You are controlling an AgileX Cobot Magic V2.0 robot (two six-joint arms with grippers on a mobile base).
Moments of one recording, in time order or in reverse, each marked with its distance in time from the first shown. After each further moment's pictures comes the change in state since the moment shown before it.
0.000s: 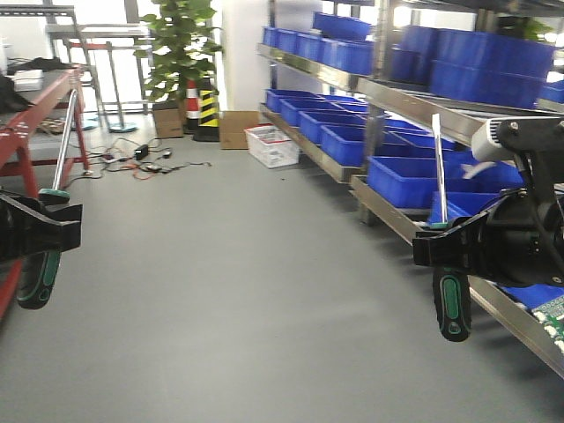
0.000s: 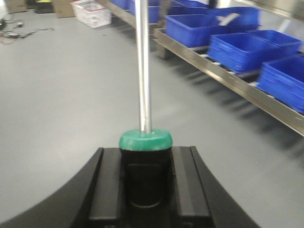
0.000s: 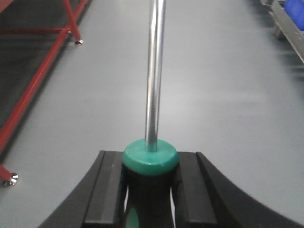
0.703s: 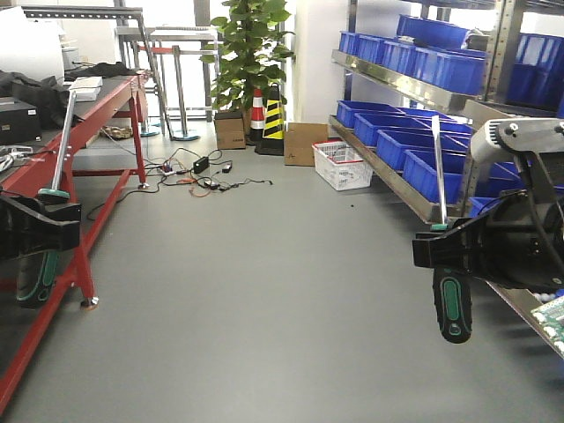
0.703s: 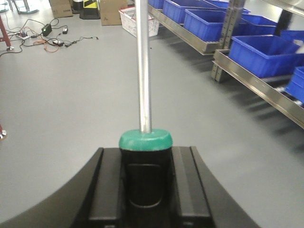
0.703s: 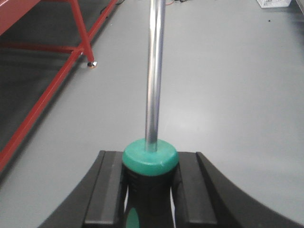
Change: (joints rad) left arm 0.000 0.000 0.000 0.000 0.000 0.000; right arm 0.000 0.000 0.000 0.000 0.005 0.000
